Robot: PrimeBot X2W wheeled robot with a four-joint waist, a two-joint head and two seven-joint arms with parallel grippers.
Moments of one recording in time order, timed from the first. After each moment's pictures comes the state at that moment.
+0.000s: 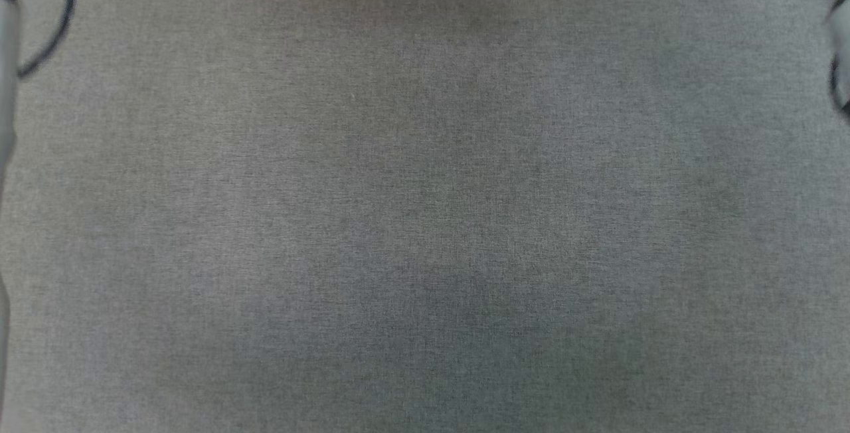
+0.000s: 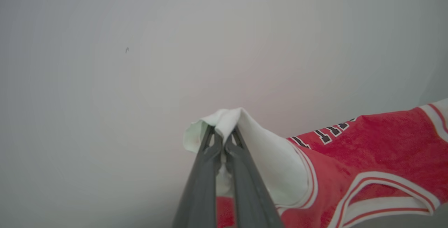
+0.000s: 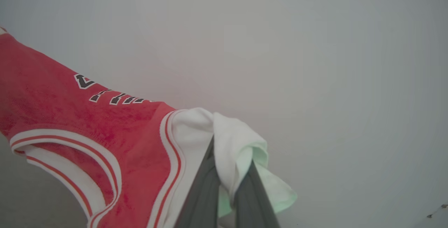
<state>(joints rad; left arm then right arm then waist) -1.40 0.46 -0.42 0.68 -0.63 -0.13 0.05 -1.39 -0.33 0.46 0.77 0.39 0.13 -0.05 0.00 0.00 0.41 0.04</state>
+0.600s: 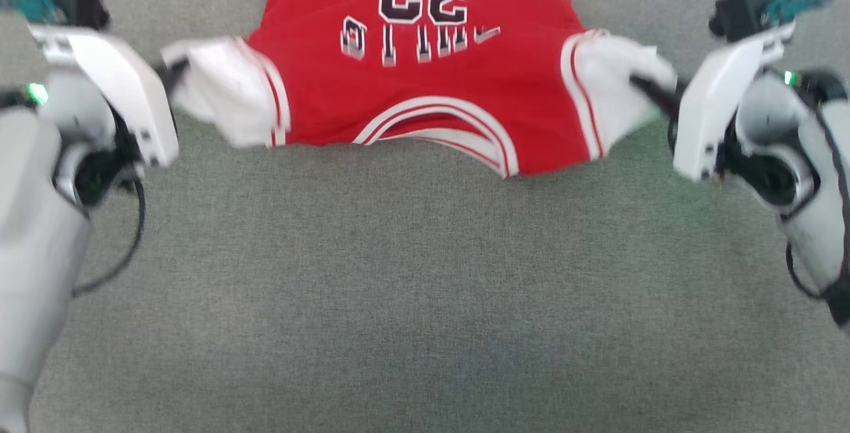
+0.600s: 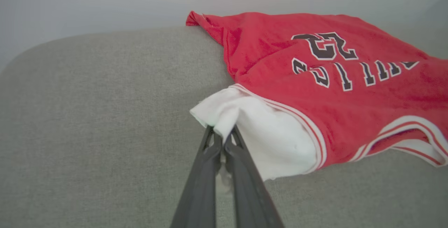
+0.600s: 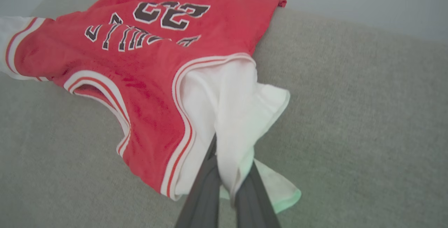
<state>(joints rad) -0.99 0.55 -0.60 0.74 -0.88 -0.13 0.35 -0.92 -0.47 0.62 0.56 0.89 0.13 0.44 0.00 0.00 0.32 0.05</state>
